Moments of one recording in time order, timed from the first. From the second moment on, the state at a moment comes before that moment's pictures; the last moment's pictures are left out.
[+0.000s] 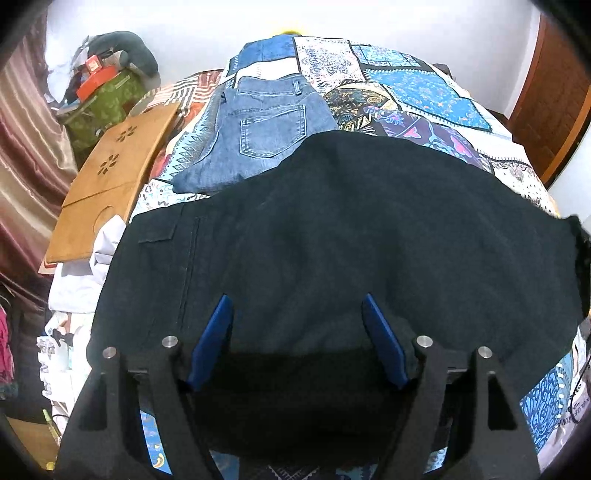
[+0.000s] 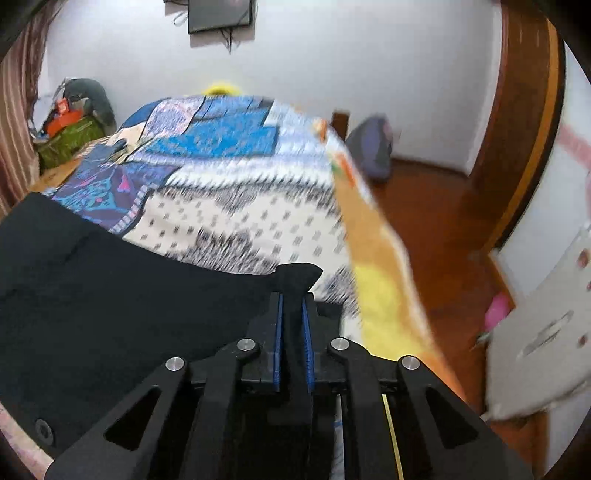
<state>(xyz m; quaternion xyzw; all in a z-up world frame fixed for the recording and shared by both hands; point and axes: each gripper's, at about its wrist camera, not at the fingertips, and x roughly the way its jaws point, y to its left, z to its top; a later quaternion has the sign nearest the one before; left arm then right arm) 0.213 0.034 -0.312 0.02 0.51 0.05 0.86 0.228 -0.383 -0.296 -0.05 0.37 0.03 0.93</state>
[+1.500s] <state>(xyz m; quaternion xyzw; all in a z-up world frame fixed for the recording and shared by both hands) 0.213 -0.041 -0.306 0.05 0.51 -0.08 0.86 0.136 -0.399 -0.301 0.01 0.42 0.00 0.91</state>
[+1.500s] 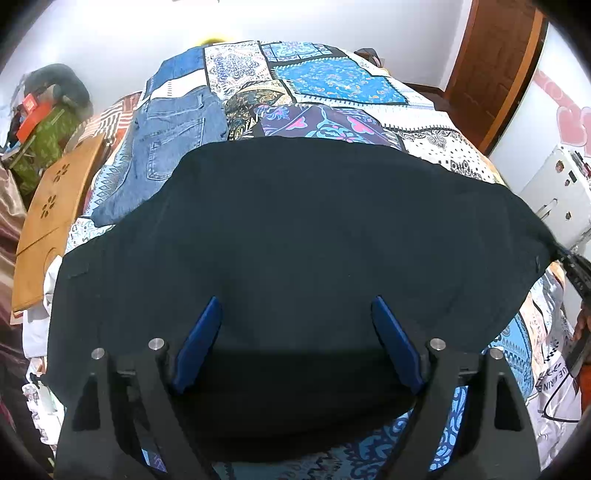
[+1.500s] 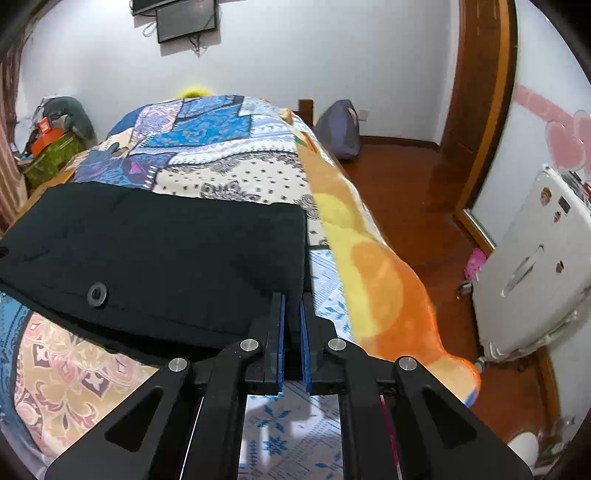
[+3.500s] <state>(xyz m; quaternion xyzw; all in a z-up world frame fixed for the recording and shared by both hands) 0.217 -0.156 -0.301 0.13 0.48 -0.23 0.84 0.134 -0.403 -0.305 0.27 0.39 -0.02 0.88</state>
